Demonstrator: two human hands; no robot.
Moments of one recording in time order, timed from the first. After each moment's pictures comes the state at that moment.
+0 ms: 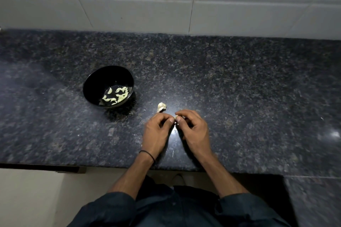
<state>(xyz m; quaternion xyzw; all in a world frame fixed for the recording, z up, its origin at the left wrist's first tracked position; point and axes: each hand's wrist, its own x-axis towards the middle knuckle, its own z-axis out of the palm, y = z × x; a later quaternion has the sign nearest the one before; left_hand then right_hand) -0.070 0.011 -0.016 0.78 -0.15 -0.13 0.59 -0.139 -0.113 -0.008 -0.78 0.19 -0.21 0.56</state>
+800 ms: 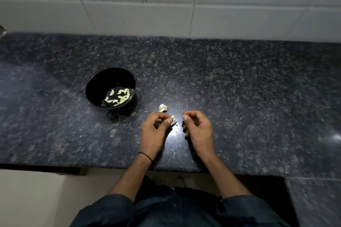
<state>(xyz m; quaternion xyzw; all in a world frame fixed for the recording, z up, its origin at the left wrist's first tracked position) -0.070 0.018 -0.005 0.75 -0.10 -0.11 0.64 -0.139 -0.113 -0.003 -0.67 0.29 -0.18 0.66</state>
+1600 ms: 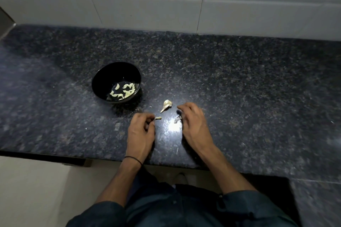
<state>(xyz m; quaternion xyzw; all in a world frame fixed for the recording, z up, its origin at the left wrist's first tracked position) -0.067 0.066 -0.011 0.88 -0.15 0.02 0.45 -0.125 -0.111 -0.007 -0.92 0.12 -0.16 0.35</state>
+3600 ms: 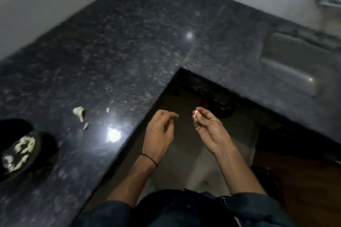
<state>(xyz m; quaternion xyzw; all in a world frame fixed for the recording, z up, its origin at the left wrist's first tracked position) -0.186 0.059 0.022 0.56 -0.67 -0.28 0.41 -0.355 0.042 0.038 -0.06 0.48 -0.55 0.68</state>
